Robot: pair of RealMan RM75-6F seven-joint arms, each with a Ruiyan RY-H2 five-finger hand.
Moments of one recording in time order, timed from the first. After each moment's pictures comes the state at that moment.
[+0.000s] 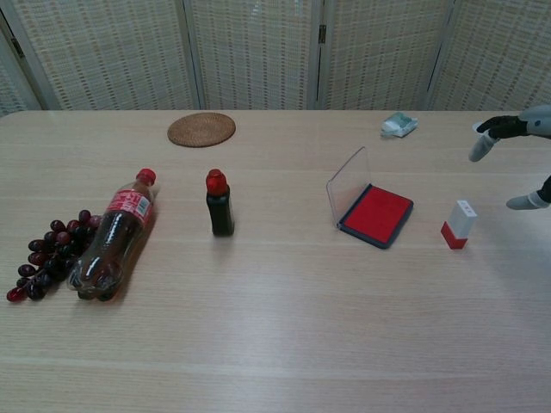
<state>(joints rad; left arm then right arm) -0.10 -1.07 0.01 -1.52 1.61 1.53 -0.21 0.63 -1.18 0.11 -1.78 -0.80 0.93 -0.49</state>
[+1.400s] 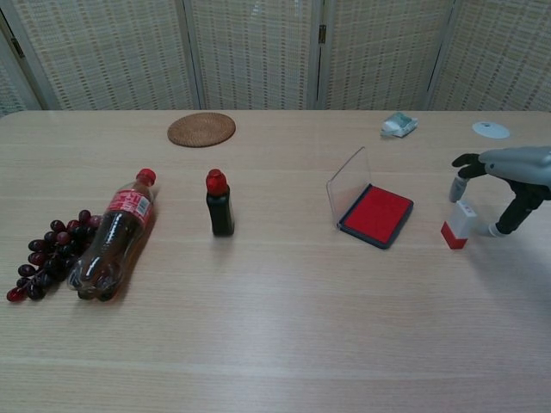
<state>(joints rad) -0.09 -1.06 0.01 -1.51 1.63 1.56 -0.27 0.70 -1.38 0.06 -1.58 -0.71 0.94 -0.54</state>
